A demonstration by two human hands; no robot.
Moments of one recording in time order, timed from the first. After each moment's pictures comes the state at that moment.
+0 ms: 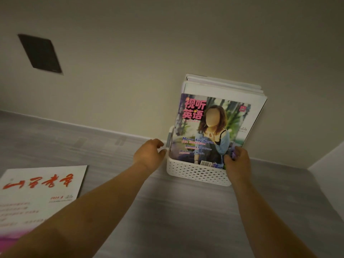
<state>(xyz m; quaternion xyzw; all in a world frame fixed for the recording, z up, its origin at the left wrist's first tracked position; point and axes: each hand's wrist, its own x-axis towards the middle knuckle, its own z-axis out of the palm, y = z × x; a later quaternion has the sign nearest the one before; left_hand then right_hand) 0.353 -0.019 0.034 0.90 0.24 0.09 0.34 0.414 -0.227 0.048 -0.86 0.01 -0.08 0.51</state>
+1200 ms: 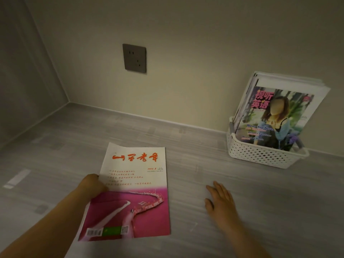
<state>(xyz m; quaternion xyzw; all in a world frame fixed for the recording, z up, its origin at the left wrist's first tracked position) 0.055 0.215 -0.007 0.79 0.49 -0.07 0.35 0.188 -0.099 -0.054 -0.95 -0.24 0.10 0.14</state>
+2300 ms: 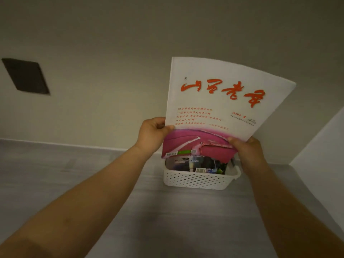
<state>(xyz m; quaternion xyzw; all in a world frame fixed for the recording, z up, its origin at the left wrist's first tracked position) 0.358 -0.022 0.130 0.72 0.07 0.21 0.66 0.408 -0.232 0.124 -0.72 -0.01 -0.04 0.69</state>
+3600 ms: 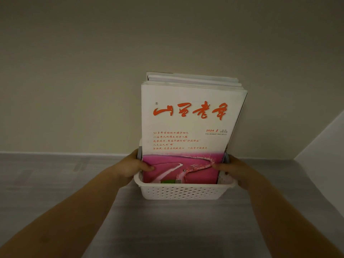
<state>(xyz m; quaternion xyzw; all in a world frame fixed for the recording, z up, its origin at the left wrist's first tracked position) 0.421 -0.014 0.024 0.67 0.12 -0.14 0.72 0.493 -0.277 0.028 -0.79 -0.01 0.25 0.56</state>
